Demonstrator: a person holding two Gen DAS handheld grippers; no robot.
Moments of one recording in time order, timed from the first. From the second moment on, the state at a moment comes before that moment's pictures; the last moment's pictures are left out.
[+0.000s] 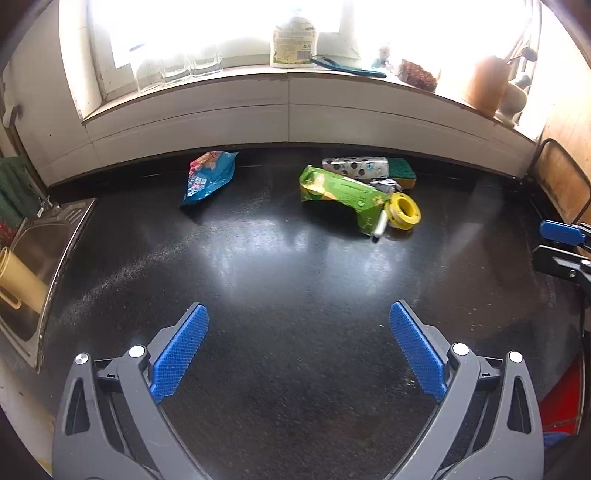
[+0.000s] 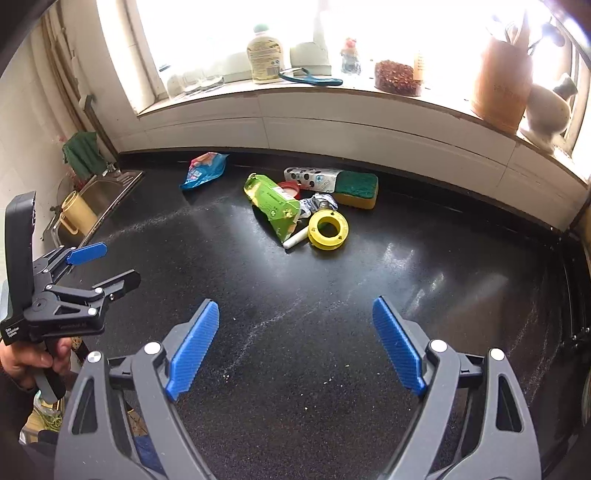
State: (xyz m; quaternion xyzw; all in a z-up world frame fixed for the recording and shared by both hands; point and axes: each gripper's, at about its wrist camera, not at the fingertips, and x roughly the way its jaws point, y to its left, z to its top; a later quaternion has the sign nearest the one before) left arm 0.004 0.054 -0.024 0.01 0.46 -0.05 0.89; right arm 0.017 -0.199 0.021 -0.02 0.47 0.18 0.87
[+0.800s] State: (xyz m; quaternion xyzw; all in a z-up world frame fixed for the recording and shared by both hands) left arm 0.230 0.158 -0.133 0.07 0.49 -0.01 0.87; right arm 0.189 -0.180 -0.107 0.00 0.57 0.17 0.80
